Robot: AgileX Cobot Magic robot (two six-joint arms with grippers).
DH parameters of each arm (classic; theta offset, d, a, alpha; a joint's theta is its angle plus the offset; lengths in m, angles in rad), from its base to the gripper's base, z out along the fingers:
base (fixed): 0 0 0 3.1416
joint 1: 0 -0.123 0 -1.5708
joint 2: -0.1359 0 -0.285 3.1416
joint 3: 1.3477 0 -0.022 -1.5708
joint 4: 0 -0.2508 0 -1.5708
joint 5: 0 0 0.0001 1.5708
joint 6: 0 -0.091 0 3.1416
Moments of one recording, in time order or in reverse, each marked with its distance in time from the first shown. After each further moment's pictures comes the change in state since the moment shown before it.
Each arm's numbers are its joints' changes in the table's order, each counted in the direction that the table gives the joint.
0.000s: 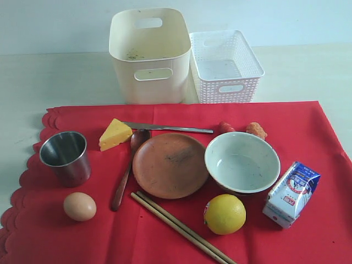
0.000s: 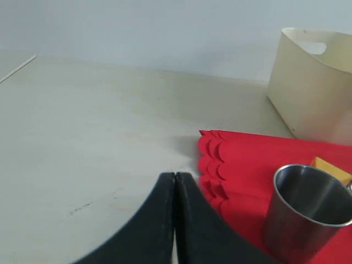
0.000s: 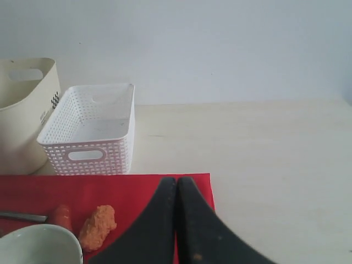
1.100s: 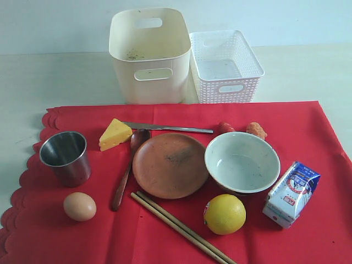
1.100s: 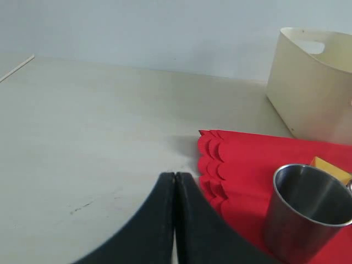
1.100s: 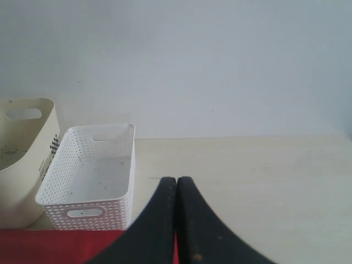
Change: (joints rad) left arm 0.002 0.000 0.000 0.000 0.000 0.000; right arm 0.000 -0.363 -0.344 0.000 0.012 0.000
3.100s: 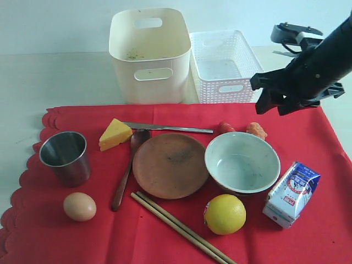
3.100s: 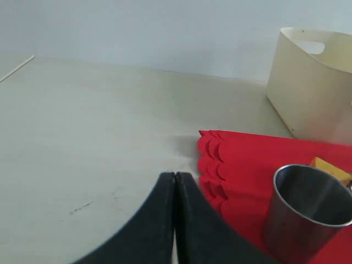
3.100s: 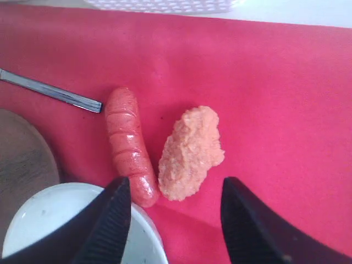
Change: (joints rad) left arm 0.000 0.000 0.000 0.000 0.000 0.000; right arm -0.102 -1.053 -0.489 -0.430 -0.465 0.306
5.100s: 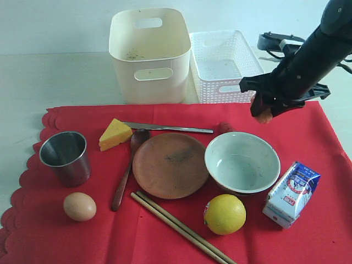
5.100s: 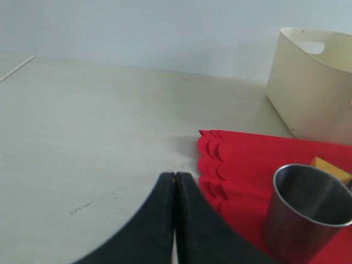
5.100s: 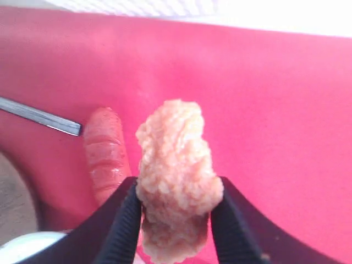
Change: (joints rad) left arm 0.000 0.000 0.000 0.000 0.000 0.000; right arm -0.027 -0.138 -0.116 0.075 -0.025 -0.097
